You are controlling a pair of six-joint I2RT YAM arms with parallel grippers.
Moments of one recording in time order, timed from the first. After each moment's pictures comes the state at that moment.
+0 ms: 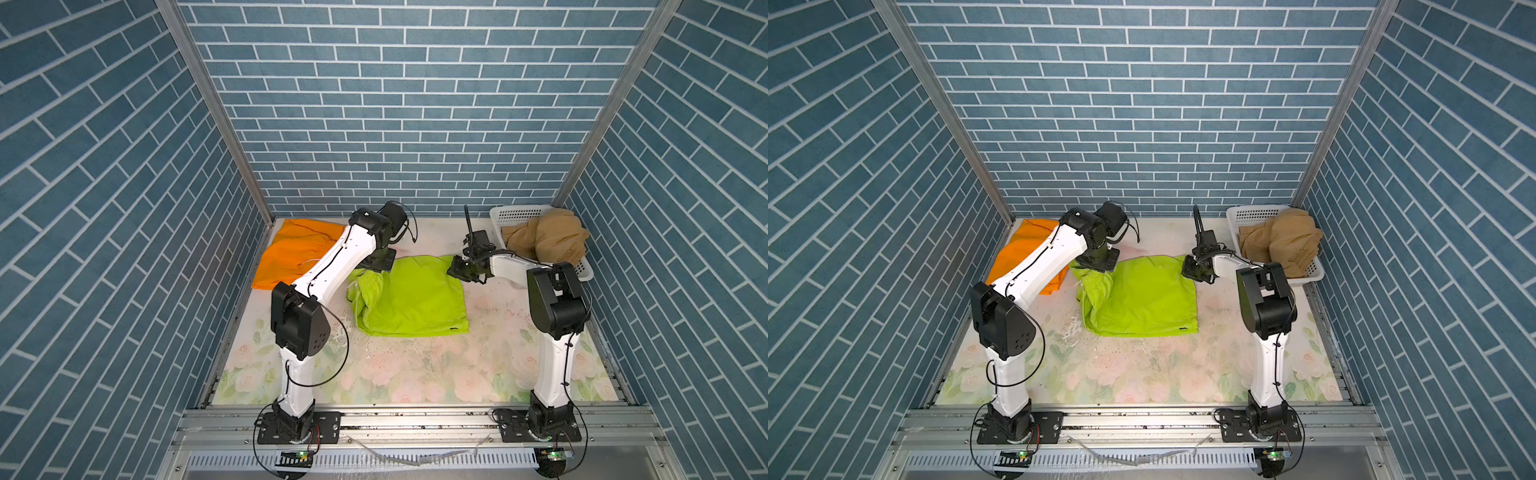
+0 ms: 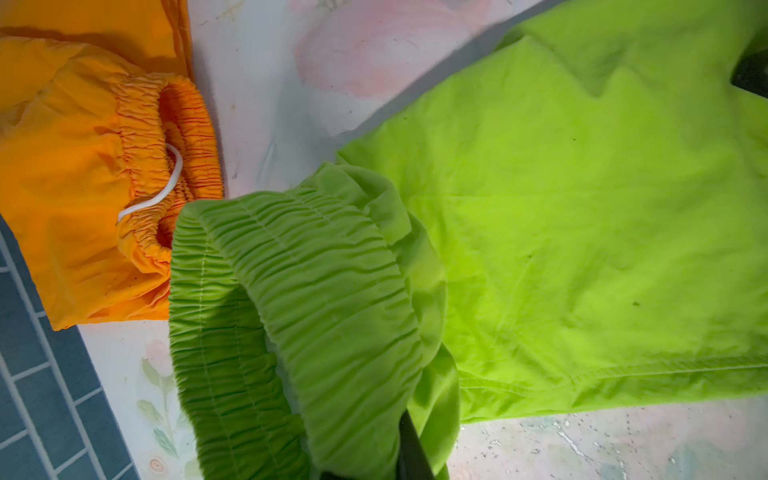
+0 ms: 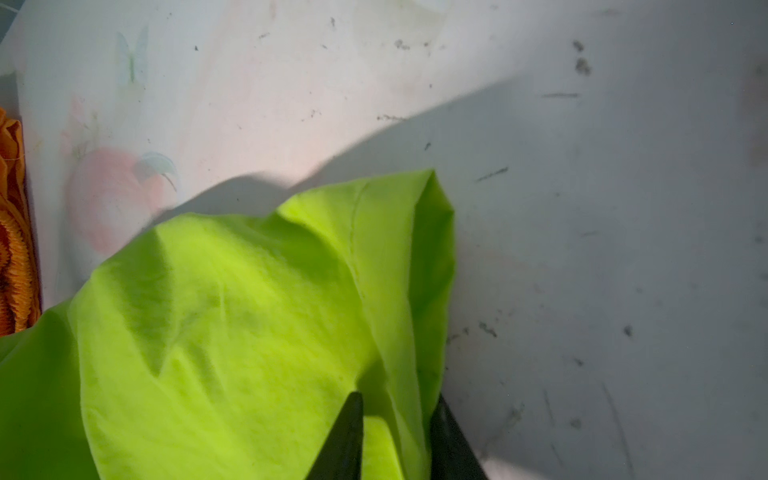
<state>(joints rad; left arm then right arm) -0.57 1.99 2.04 -1.40 -0.22 -0.28 0.33 2.08 1.38 -0.32 -0.28 0.50</state>
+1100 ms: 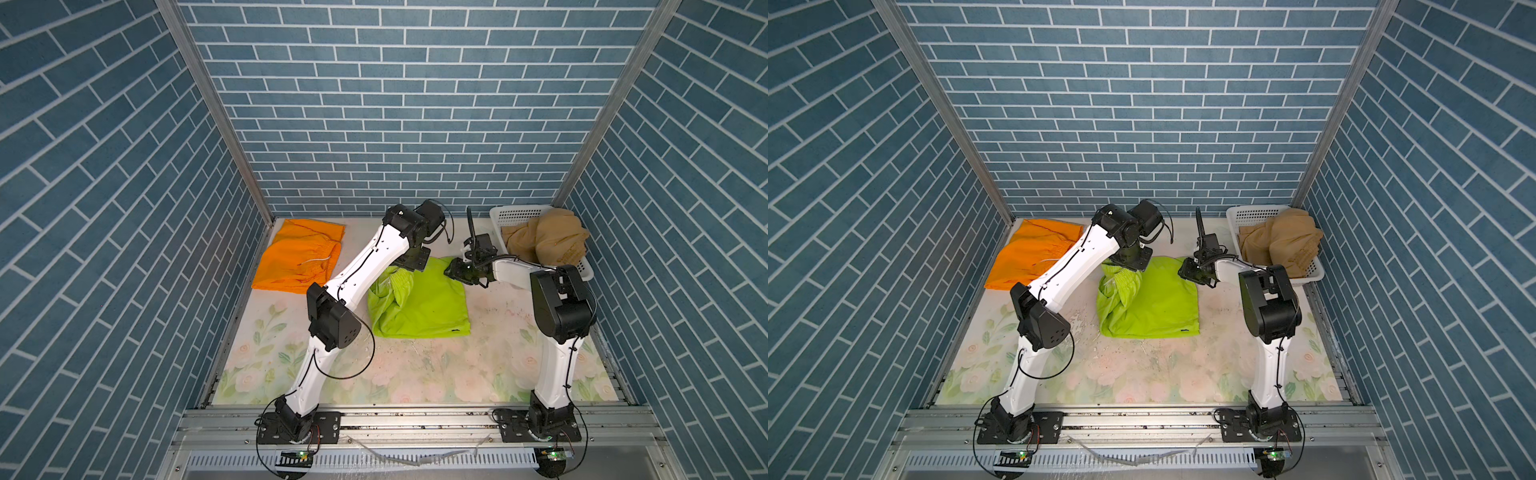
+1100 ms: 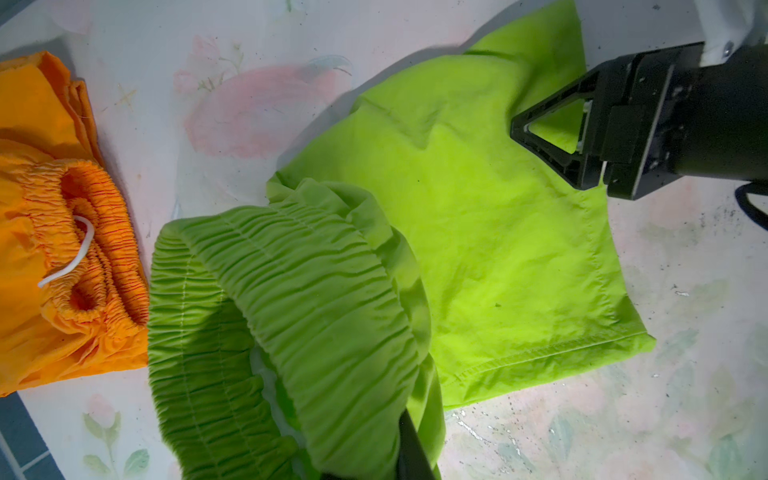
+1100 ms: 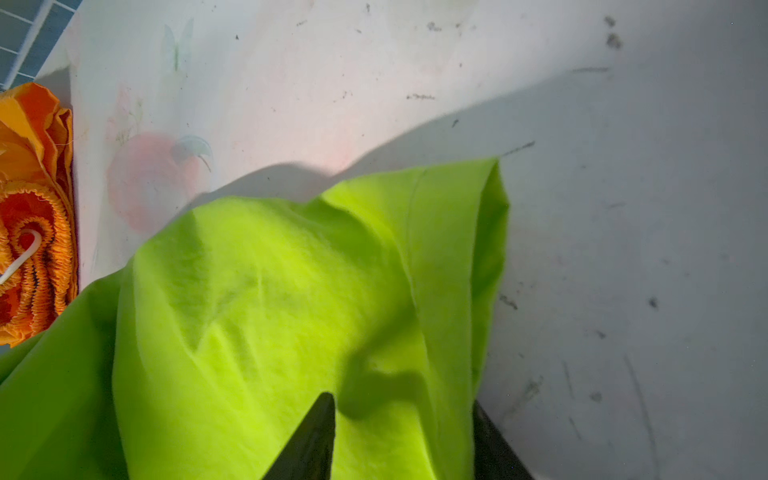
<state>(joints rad) -0.73 2.23 2.48 -1.56 -0.18 -0.35 0.33 2.03 1.29 -0.23 -0.33 0.50</state>
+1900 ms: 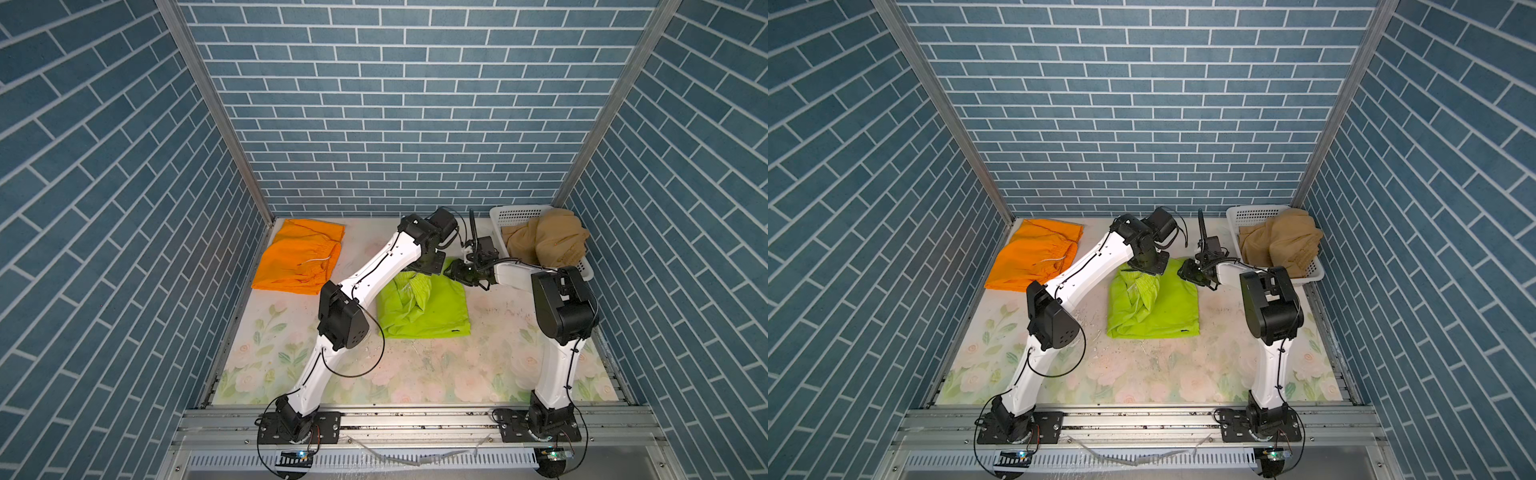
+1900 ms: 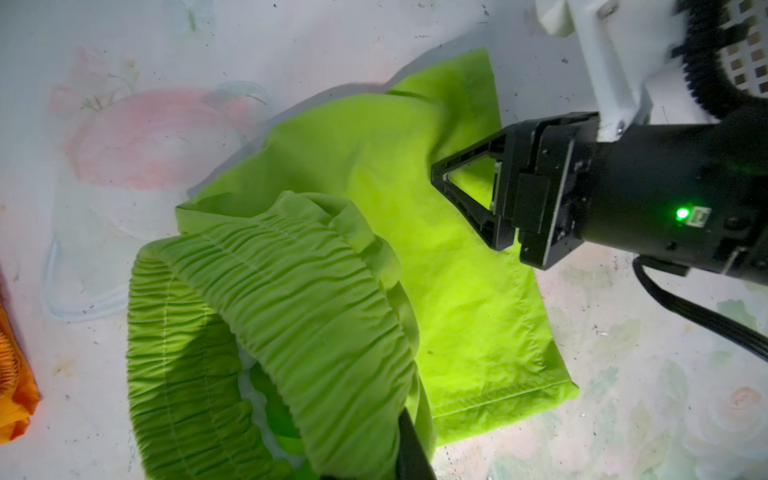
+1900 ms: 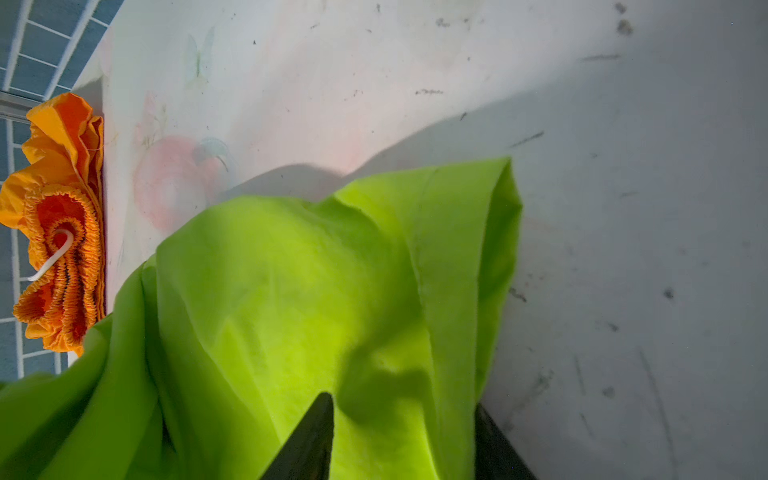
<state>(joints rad) -0.77 2.31 2.45 -1.38 -0.10 -0.42 0.33 2.01 1.23 -0.16 -0.37 0.53</state>
